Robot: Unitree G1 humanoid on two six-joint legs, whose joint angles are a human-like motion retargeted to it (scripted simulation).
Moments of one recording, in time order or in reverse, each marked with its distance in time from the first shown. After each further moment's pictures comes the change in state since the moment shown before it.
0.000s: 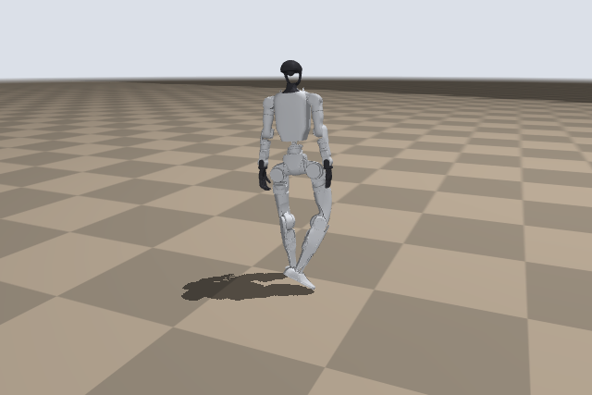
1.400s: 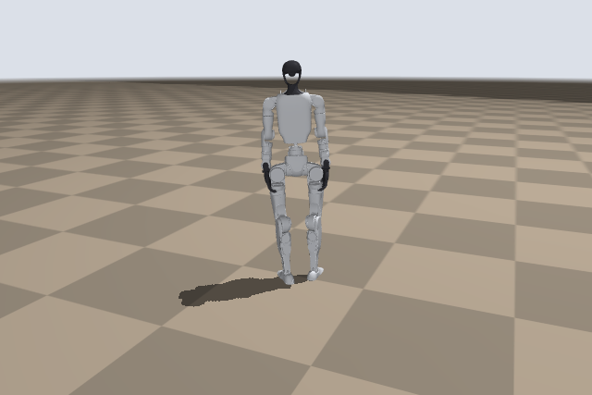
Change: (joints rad) left arm 0.005 -0.084 -0.037 0.078 0.059 0.050 -0.060; right arm -0.055 0.057 0.113 0.192 0.012 0.055 -0.018; waist -0.049 -0.098 -0.049; left_leg 0.173 -0.165 -0.380 -0.111 0.044 -0.016; right_leg -0.175 0.136 0.552 -0.528 -0.116 -0.051
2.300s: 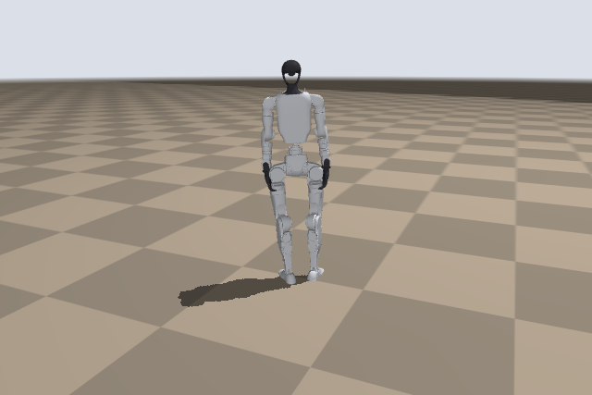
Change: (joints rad) left arm -0.017 -0.011 -0.048 -0.017 0.002 0.003 -0.004; right arm -0.020 -0.015 0.001 0.001 0.006 -0.007 0.057; waist 0.016 -0.001 -0.005; left_leg -0.029 -0.014 -0.005 -0.002 0.010 0.015; right_leg -0.013 -0.002 -0.007 -0.003 0.047 -0.017
